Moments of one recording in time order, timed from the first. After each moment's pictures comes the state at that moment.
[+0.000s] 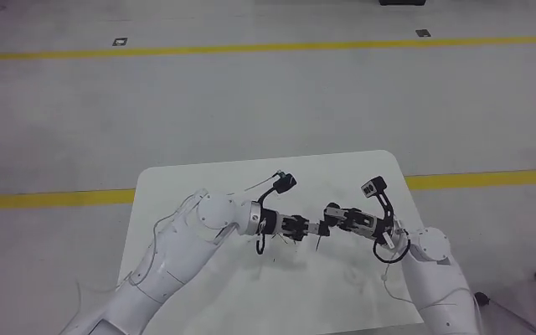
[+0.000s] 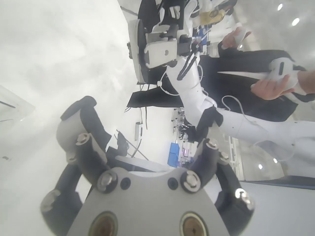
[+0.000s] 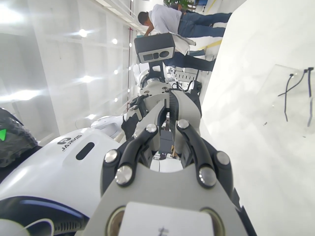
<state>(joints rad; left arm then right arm) 0.97 -1.34 -0.83 -1.43 -0.10 -0.06 -1.03 -1.46 -1.20 1.61 -1.40 0.46 -0.34 1.29</state>
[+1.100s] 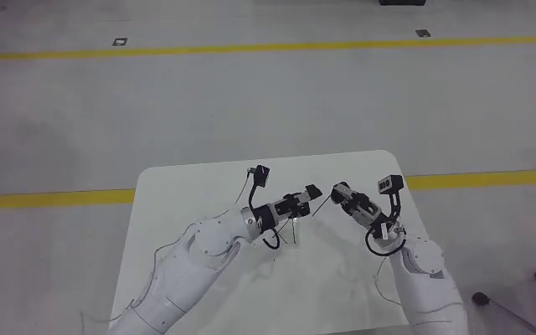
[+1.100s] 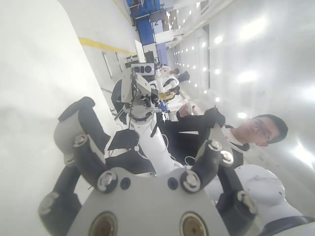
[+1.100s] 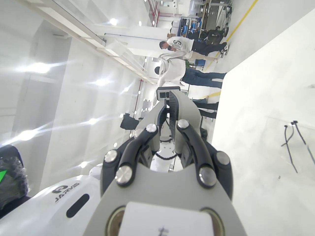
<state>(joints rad) 1.15 -1.35 -0.85 -1.49 -0.22 -0.20 -0.50 -1.56 -1.27 1.62 -1.53 0.43 -0.34 0.87</state>
